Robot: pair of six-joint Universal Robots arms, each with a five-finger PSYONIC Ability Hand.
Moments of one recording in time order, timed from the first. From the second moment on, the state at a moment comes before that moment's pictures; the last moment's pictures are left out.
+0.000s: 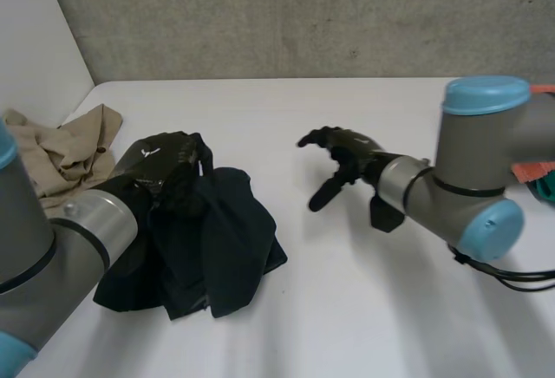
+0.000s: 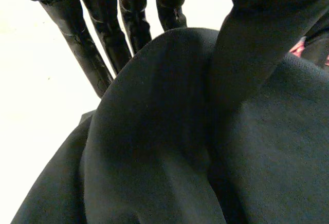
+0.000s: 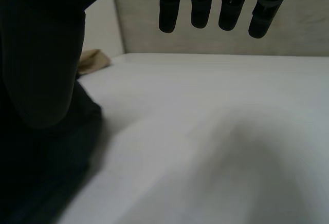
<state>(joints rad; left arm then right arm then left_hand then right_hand) 4.26 -1.68 -1.71 3.15 -1.47 3.08 2.03 -0.88 1.11 0.13 1.21 3.39 1.01 0.99 0.99 1.00 0.81 0.37 0.21 0.21 0.21 0.05</state>
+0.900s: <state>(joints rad) 4.33 -1.61 -1.71 3.25 -1.44 3.05 2.06 -1.33 1.20 0.10 1.38 2.83 1.15 1.20 1.19 1.20 0.99 1.12 1.17 1.18 1.20 1.00</state>
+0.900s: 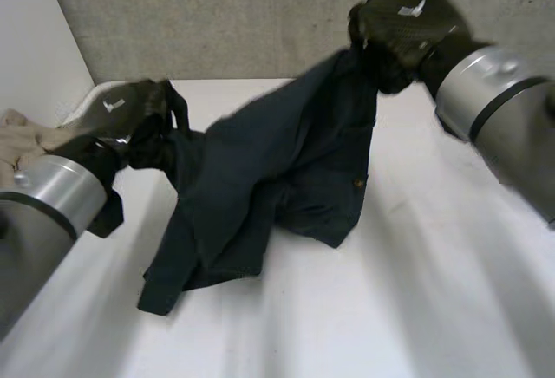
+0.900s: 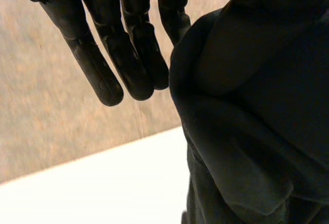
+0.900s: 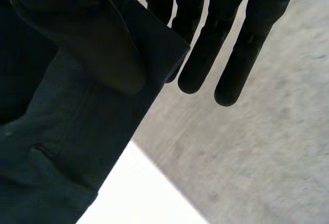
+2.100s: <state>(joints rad) 4.36 -1.77 -1.91 3.15 -1.51 3.06 2.21 -1.15 1.70 -0.37 1.51 2.56 0.48 0.41 0.39 0.40 0.23 0.66 0.66 0.66 0.64 0.47</state>
